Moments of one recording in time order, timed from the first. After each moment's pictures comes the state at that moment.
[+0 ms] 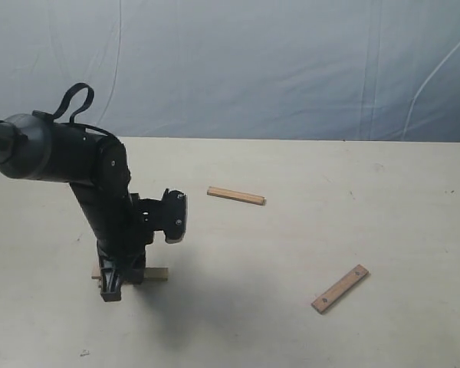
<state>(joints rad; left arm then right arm) -0.43 2.01 -1.23 -0.10 0.74 1.19 -0.03 0.00 0.00 -0.02 0.38 0.12</state>
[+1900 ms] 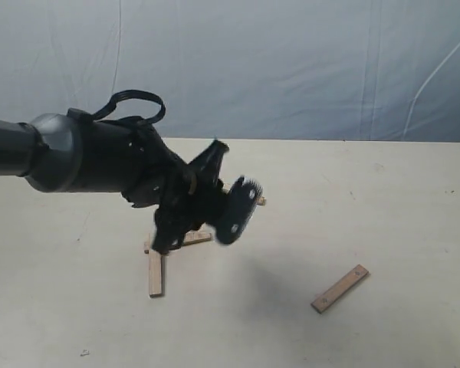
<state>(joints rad) -0.68 1.91 -1.23 0.47 0.35 1.06 -0.03 0.00 0.00 -0.02 0.38 0.12</state>
